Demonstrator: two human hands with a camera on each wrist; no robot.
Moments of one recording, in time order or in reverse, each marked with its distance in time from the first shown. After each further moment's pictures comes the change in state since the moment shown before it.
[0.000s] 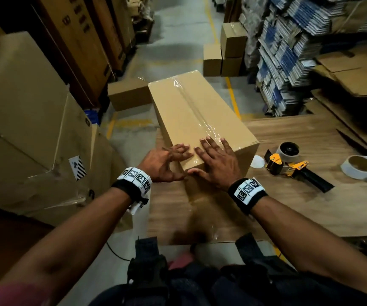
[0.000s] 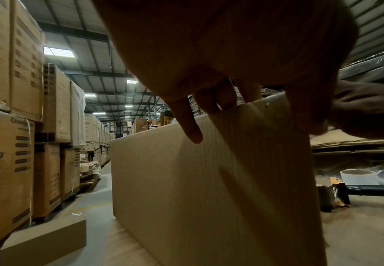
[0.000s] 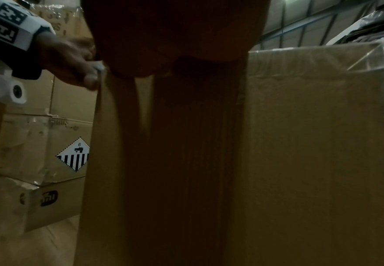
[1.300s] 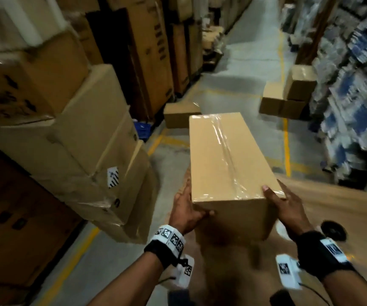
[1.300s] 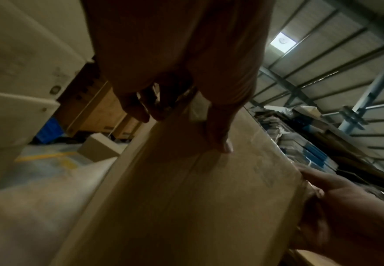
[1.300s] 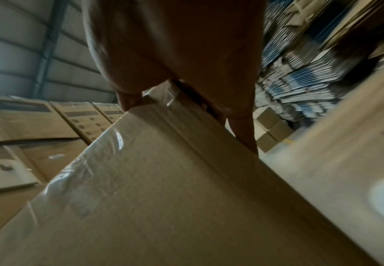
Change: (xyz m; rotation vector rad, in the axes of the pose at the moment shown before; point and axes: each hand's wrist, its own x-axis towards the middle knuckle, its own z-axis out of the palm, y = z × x) left_hand 0.025 0.065 0.049 -0.654 0.447 -0.859; right_hand 0.020 0.138 -0.036 1.226 0.015 0.594
